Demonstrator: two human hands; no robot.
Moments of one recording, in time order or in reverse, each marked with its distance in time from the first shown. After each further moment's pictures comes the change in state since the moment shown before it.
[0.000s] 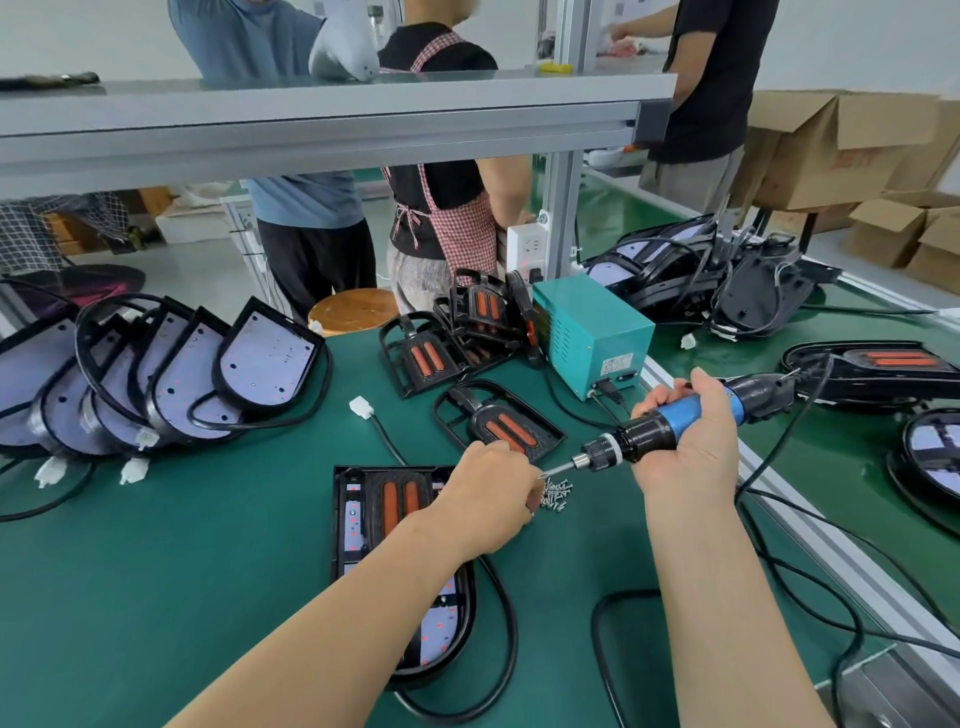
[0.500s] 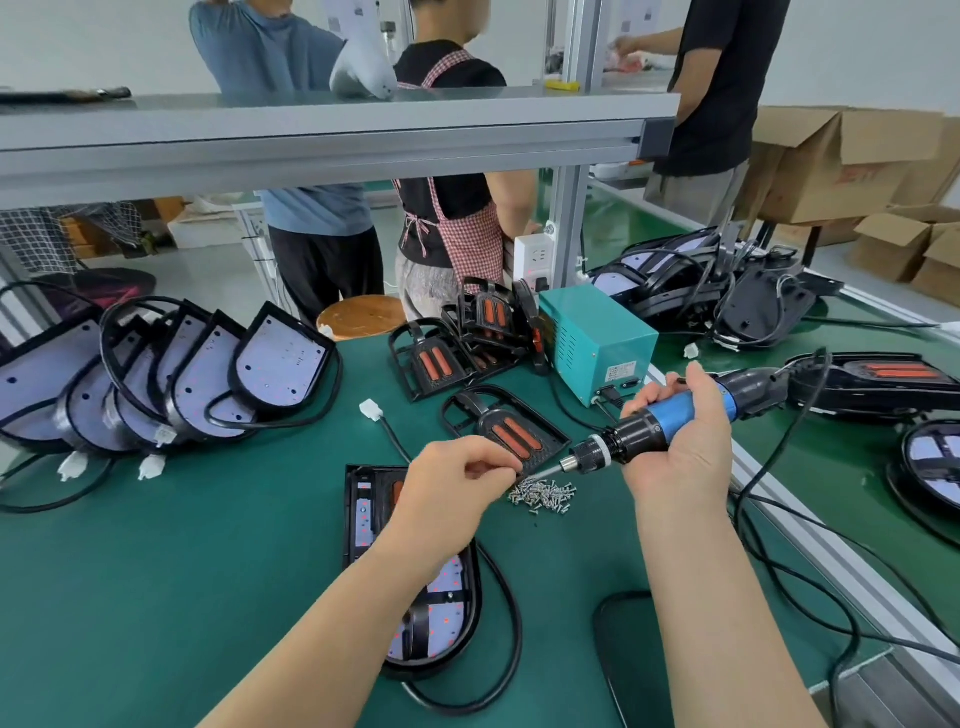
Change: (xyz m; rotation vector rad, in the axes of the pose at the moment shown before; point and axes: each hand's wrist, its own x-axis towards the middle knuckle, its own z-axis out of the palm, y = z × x) left_hand -0.053 -0.007 -0.021 -1.052 0.389 -0.388; right_hand -0.027 0.006 0.013 0.040 -0.080 0.003
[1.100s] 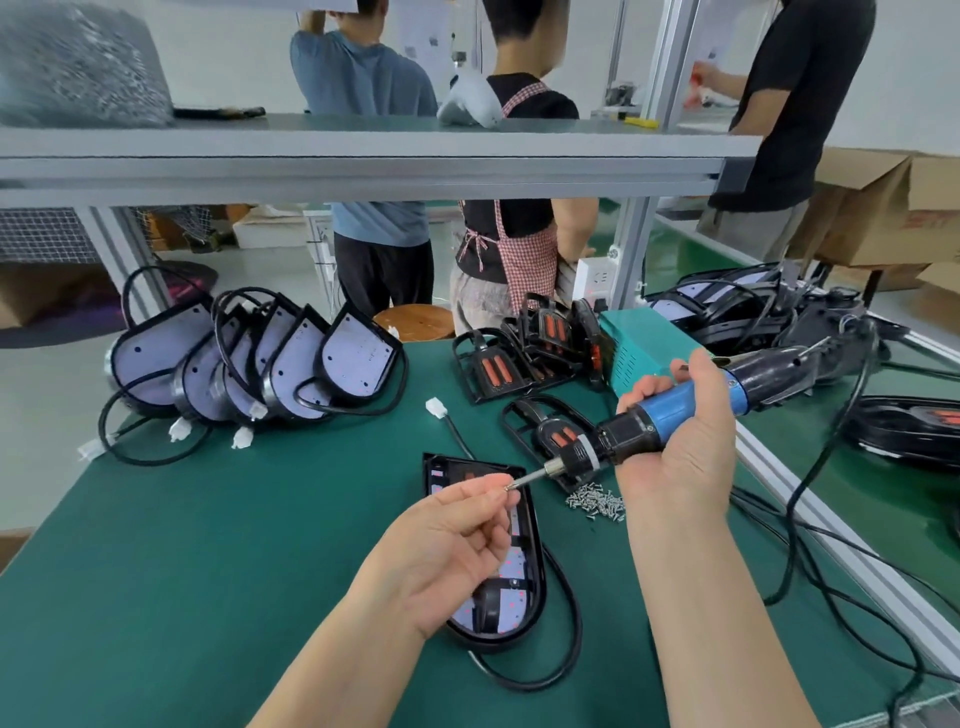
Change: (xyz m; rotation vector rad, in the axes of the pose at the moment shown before) left_hand -0.065 -0.004 -0.051 -1.269 -0.006 -0.581; right_hand -0.074 0.043 0.038 -0.111 -0.197 -0.039
